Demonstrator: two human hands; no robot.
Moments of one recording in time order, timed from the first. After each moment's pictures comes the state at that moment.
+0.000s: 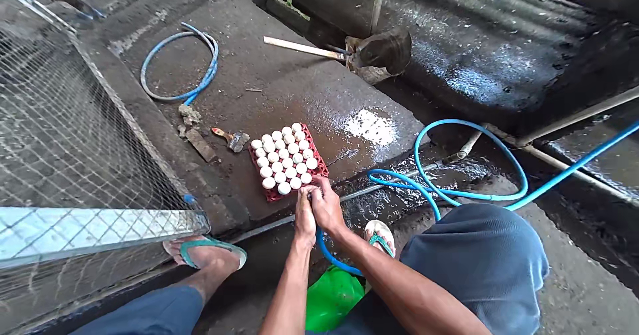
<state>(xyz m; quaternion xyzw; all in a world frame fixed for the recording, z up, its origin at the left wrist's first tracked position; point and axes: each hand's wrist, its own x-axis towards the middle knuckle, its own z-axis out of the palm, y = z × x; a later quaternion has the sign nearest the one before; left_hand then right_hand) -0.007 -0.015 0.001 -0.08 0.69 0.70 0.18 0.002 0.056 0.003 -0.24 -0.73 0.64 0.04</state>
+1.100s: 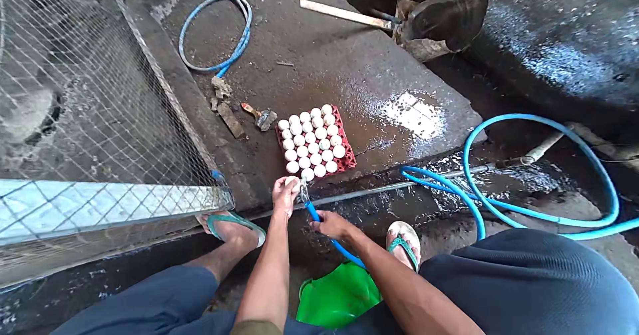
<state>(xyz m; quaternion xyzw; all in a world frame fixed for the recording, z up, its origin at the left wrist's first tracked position) -0.101 -0.128 -0.115 -0.23 0.67 0.69 0.11 -0.006 0.026 -0.094 -0.04 -0.69 0.57 -0.44</state>
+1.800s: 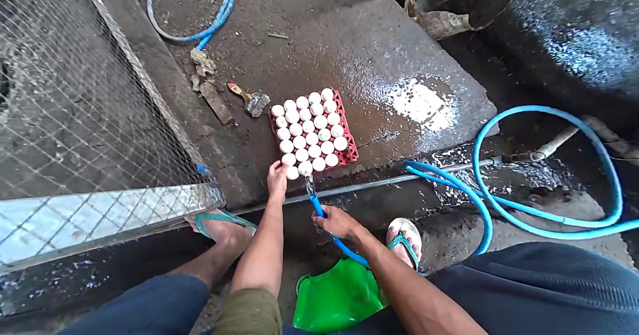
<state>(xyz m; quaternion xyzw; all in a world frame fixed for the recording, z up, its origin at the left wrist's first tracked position) -0.150 -0.146 -0.171 -0.24 0.79 0.53 0.15 -0.018 0.036 -0.100 -0.09 -0.68 0.57 -0.46</state>
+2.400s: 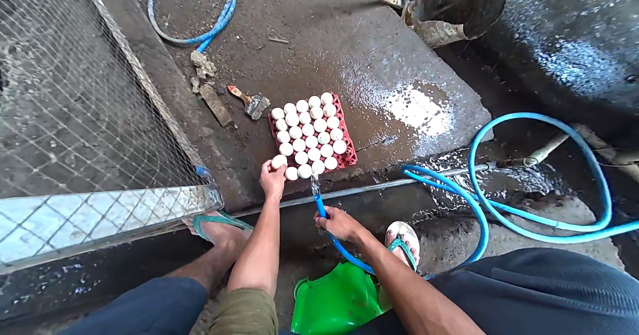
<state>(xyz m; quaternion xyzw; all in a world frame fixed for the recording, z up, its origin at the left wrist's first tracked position) -0.165 -0.150 -0.175 -0.26 0.82 0.50 0.08 -0.017 0.042 -0.102 -0.10 -0.69 0.56 -0.45</state>
